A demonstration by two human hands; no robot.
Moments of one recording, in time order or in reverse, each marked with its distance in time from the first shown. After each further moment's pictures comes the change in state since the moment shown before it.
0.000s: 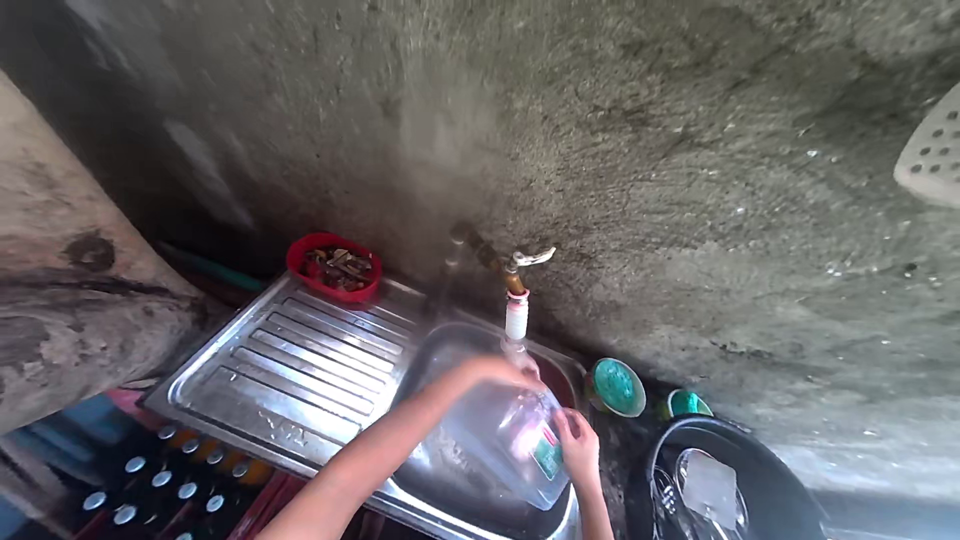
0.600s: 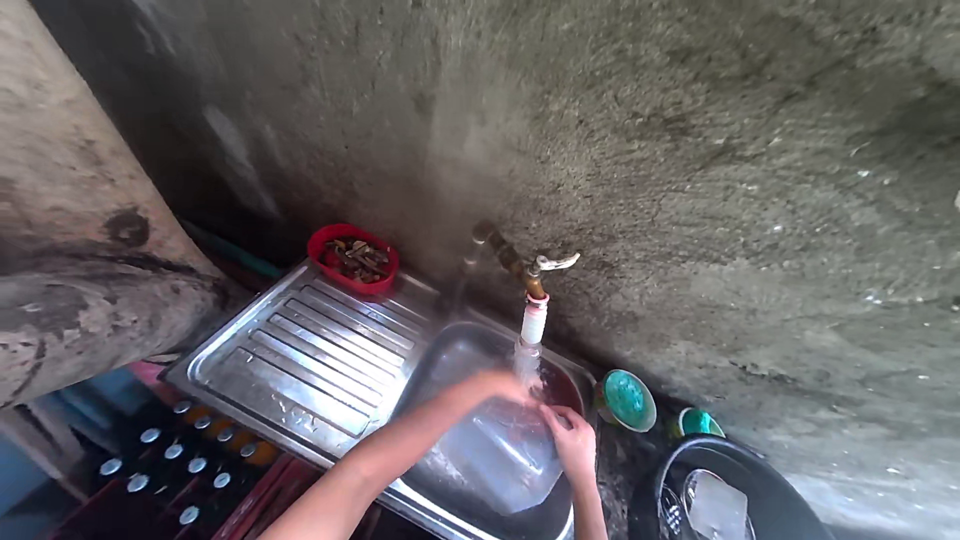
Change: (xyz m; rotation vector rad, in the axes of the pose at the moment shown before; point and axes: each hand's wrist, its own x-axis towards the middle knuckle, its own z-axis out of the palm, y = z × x) left_hand 0.005 -0.020 0.017 0.292 0.024 -0.140; right_hand 0.019 -0.021 0.011 -0.188 -0.070 0.106
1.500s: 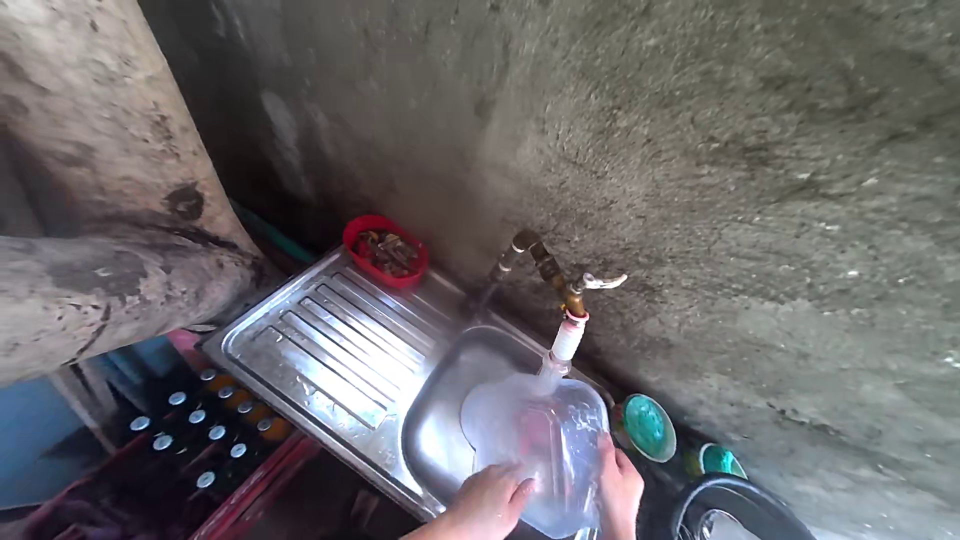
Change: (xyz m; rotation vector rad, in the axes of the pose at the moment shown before) left_hand -0.134 0.062 0.104 -0.365 0.345 -0.327; right_hand -0.014 0.002 -0.021 0.043 0.222 0.240
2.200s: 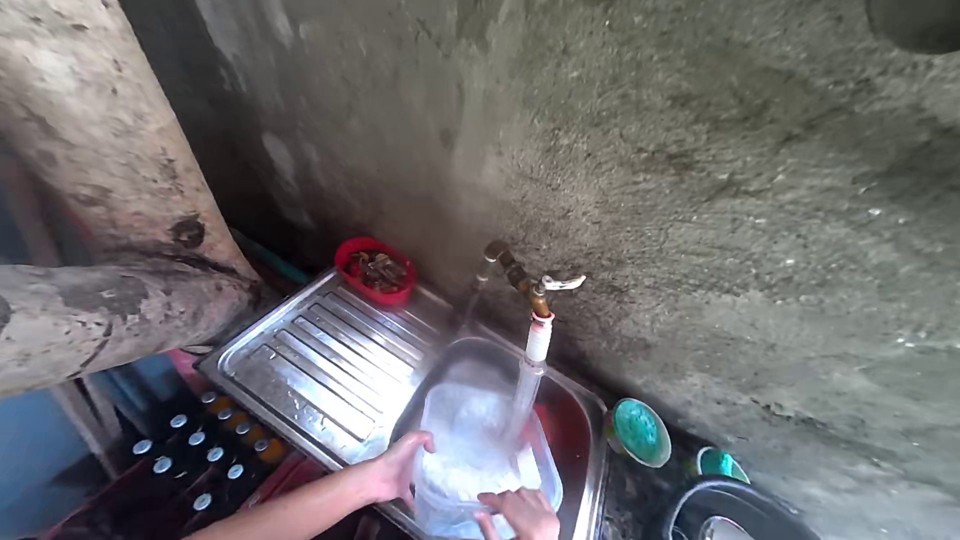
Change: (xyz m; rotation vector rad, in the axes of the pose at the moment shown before) left_hand -0.002 -0.081 -0.059 -1.017 0.122 -0.643; right_hand -0.098 0.023 0.039 0.053 -0.123 -1.135
